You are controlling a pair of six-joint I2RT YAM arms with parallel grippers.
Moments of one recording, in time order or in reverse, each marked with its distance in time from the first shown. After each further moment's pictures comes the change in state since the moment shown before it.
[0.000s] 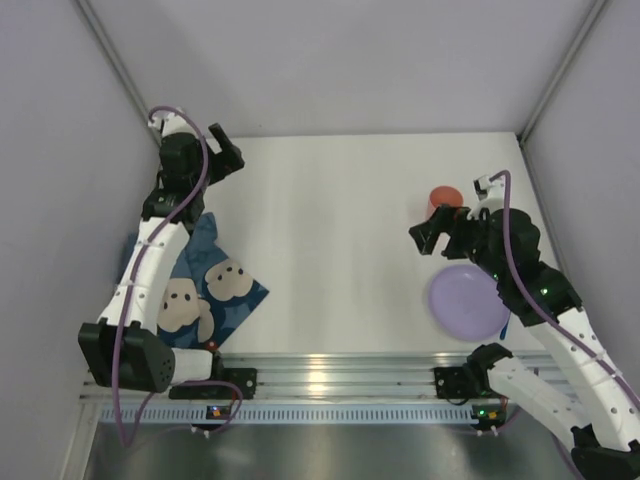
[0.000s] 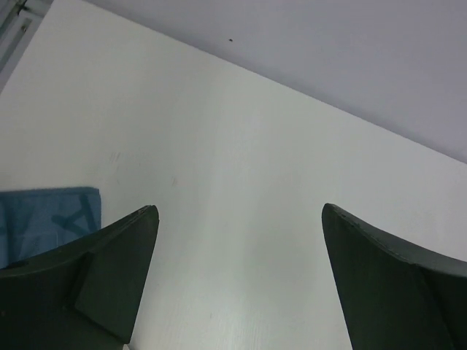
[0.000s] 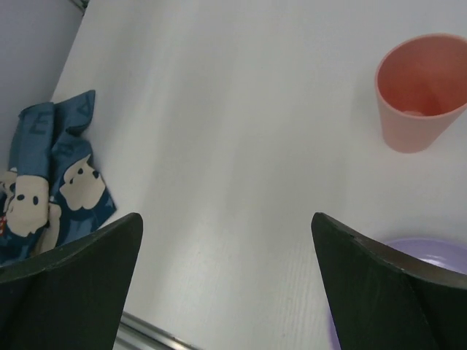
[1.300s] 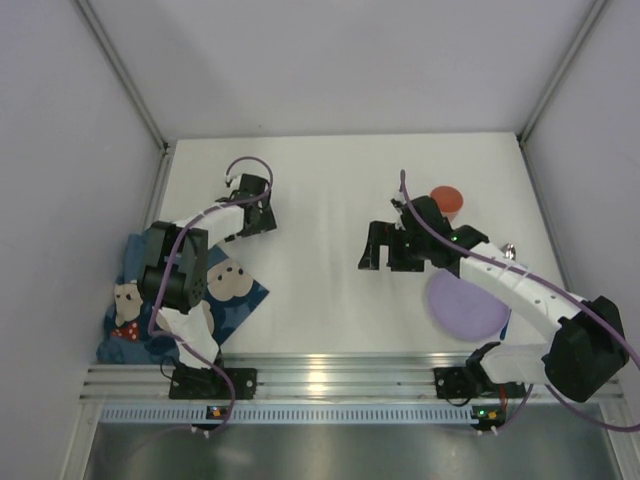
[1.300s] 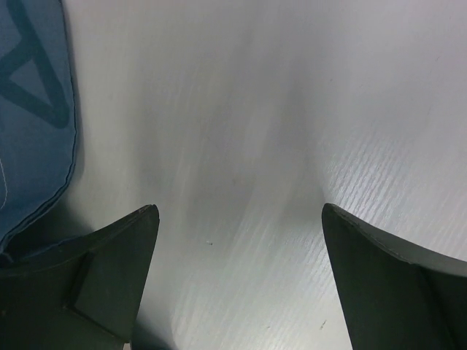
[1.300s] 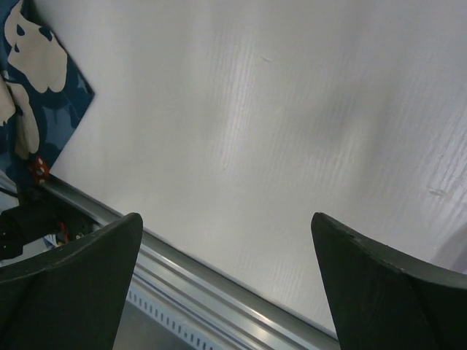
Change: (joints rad) left arm -0.134 0.505 -0.177 -0.045 -0.262 -0.028; right arm 0.139 0.521 -0.012 0.003 -0.229 0.171
